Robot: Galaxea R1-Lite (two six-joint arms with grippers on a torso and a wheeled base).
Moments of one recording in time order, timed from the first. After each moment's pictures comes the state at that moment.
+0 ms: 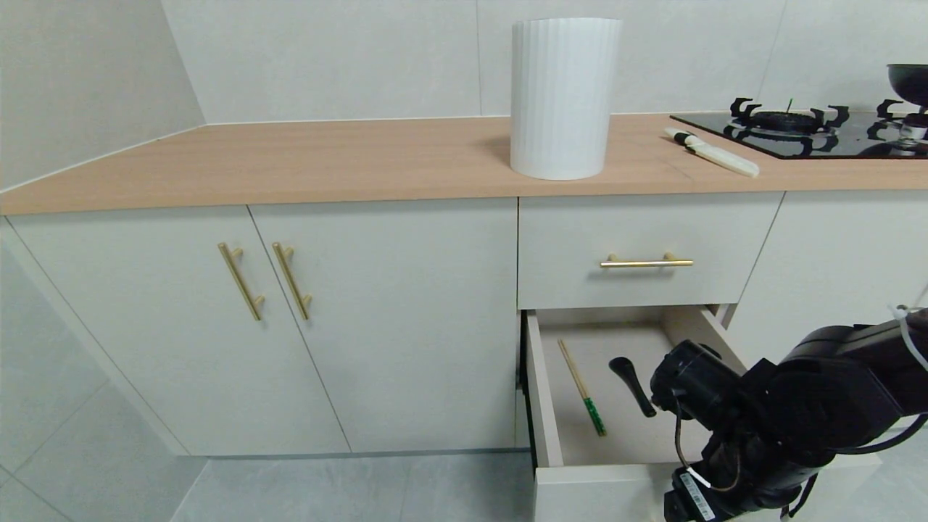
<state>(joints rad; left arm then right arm) -0.01 0.00 0.00 0.00 -0.02 0.01 0.58 1.87 -0.91 0.44 -0.22 0.34</state>
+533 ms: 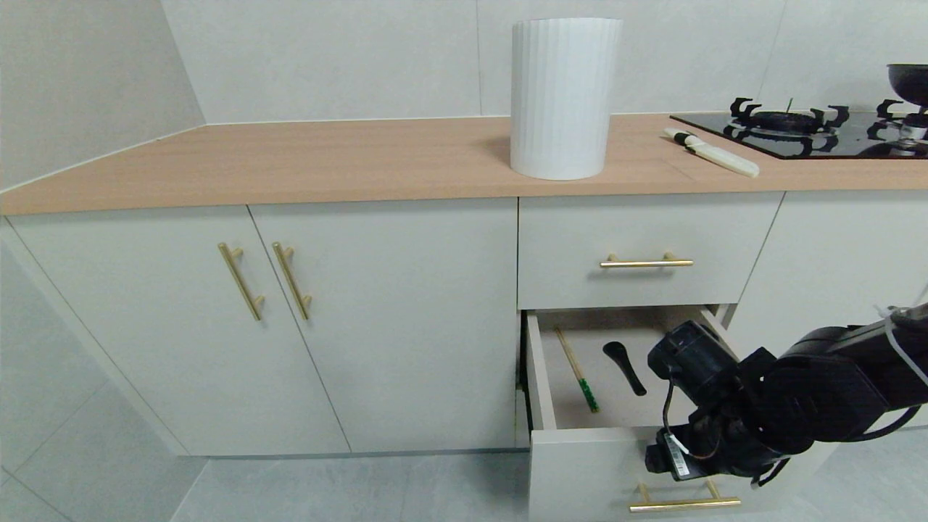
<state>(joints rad) -0.01 0.00 0.00 0.00 -0.02 0.01 0.55 1.89 -0.90 0.23 -0.30 0.39</state>
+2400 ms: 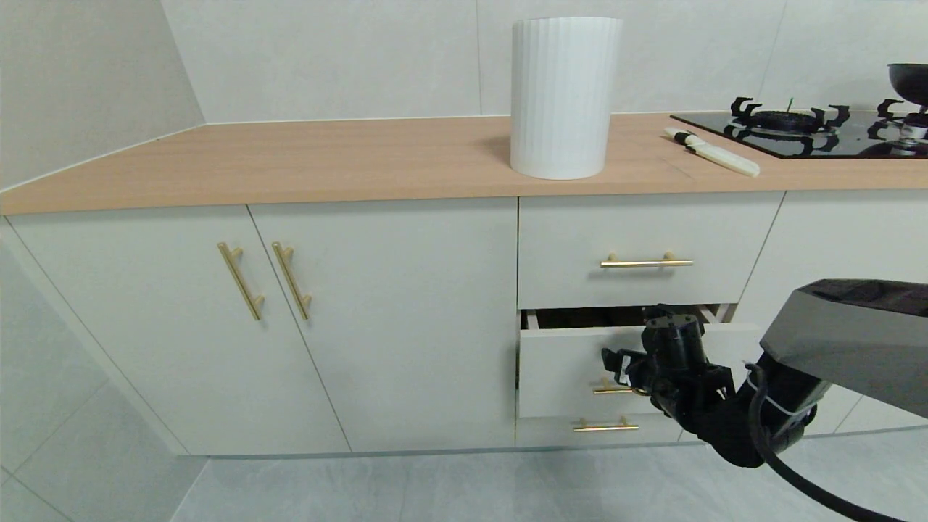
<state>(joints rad) -0.01 0.00 0.00 0.00 -0.02 0.01 0.41 2.28 -0.83 -0.96 -0.40 0.38</state>
